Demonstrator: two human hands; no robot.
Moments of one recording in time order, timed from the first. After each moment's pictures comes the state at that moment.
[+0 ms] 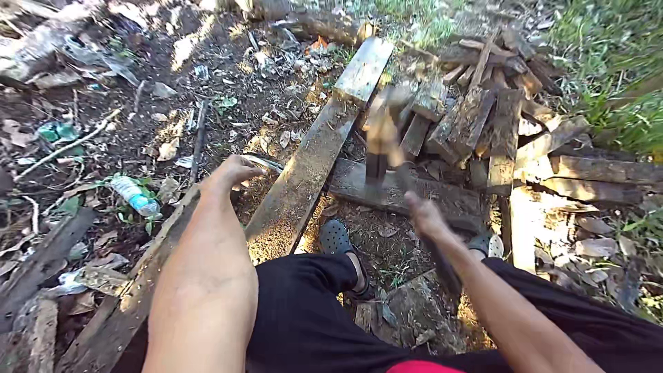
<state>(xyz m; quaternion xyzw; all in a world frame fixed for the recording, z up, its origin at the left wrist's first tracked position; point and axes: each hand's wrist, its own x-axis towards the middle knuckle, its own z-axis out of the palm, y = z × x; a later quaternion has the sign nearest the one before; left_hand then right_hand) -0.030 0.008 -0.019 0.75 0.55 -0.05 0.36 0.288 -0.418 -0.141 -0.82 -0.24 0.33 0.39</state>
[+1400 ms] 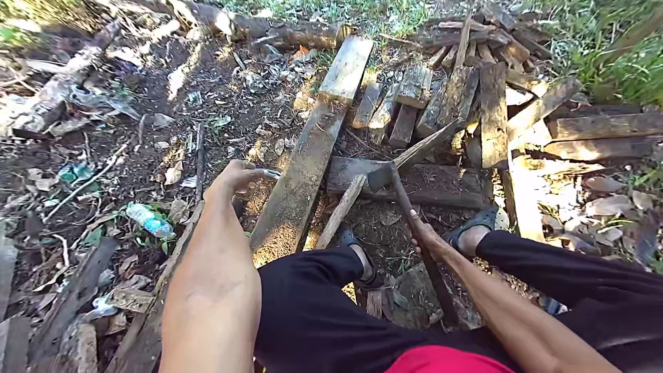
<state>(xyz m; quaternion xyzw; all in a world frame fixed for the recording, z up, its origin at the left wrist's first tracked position) -0.008 -0.005 0.000 0.75 0.54 -0.04 0.39 0.244 -0.480 -0.225 -0.67 0.03 0.57 0.47</state>
